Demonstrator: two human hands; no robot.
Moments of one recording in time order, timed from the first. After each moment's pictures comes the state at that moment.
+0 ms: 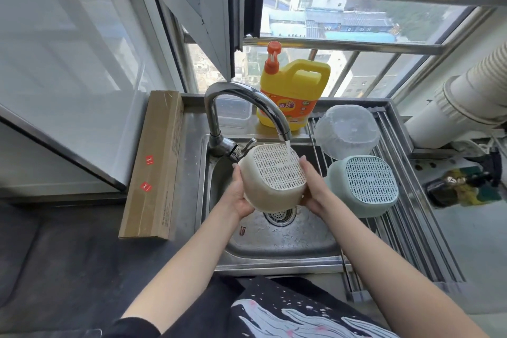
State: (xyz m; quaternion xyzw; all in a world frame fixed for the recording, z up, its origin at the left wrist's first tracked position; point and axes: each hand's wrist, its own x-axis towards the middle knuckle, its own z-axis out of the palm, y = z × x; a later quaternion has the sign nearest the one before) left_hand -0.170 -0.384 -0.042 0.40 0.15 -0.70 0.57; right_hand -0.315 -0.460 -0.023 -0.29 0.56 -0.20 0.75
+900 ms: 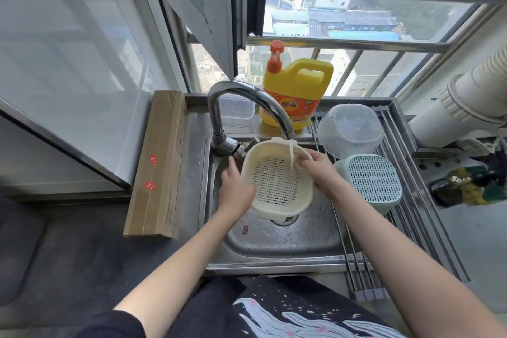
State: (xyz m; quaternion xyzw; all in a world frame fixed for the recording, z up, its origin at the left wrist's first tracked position) left_hand -0.161 -0.362 -0.027 0.83 -0.32 -0.38 0.27; right_hand -0.313 -0.485 -0.007 -0.56 0.57 -0.15 0.58
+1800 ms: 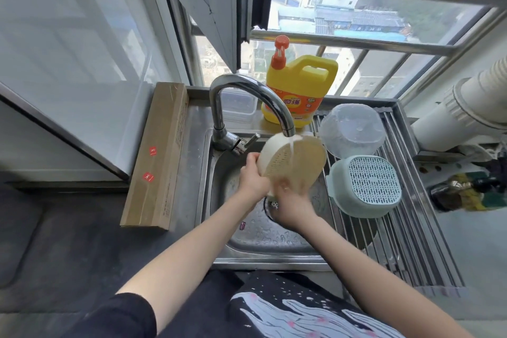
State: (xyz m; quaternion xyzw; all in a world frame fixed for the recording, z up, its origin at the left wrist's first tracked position) left_hand -0.186 -0.388 -0.030 0.75 -0.25 -0.45 0.41; right_hand -0.308 -0.418 -0.060 -0.87 0.42 0.18 0.19
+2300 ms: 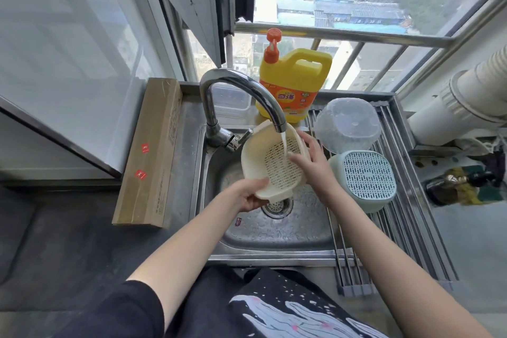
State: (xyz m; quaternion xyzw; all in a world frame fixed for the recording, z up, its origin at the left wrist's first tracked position) left_hand -0.186 -0.392 -0.060 0.58 0.08 -0.71 0.39; right_hand -0.329 -0.466 0.003 -0.62 0.47 -0.22 0.59
